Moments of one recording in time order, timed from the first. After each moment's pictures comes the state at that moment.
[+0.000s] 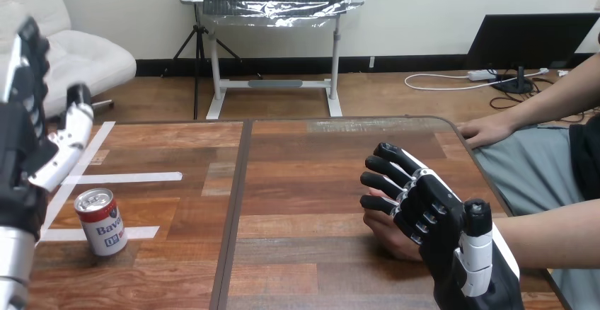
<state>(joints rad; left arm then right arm) 0.13 0.32 0.34 -0.31 -0.08 -0.03 -0.10 0.35 -0.12 0.03 -0.13 0.31 -0.36 0.44</state>
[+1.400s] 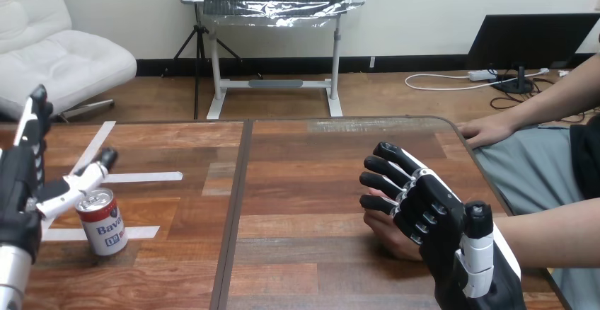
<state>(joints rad) 0.05 0.39 0.34 0.09 -0.03 -0.12 -0.14 0.35 -0.12 0.02 -0.13 0.31 -0.36 0.48</state>
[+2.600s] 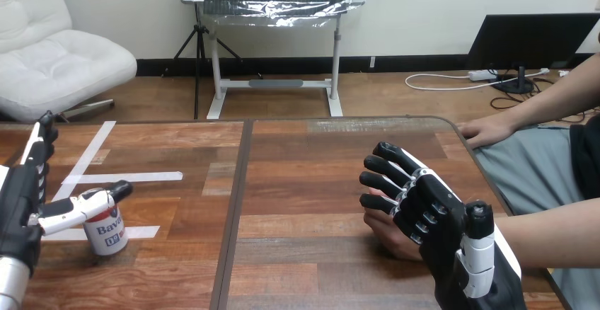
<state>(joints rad) 0.04 0.42 0.33 0.21 0.01 -0.15 -0.16 0.35 -0.12 0.02 -0.13 0.32 -0.36 0.48</state>
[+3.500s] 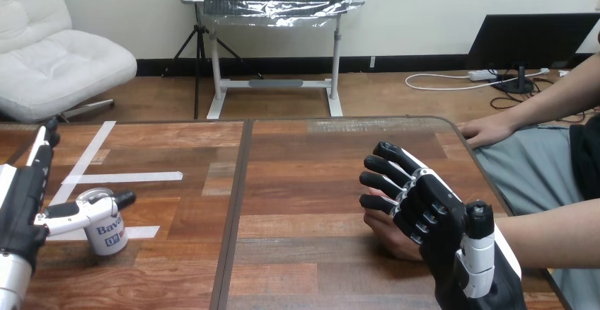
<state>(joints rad) 0.02 0.44 0.30 0.22 0.11 -0.11 -0.14 0.35 -0.12 0.02 -0.13 0.32 -0.36 0.48</state>
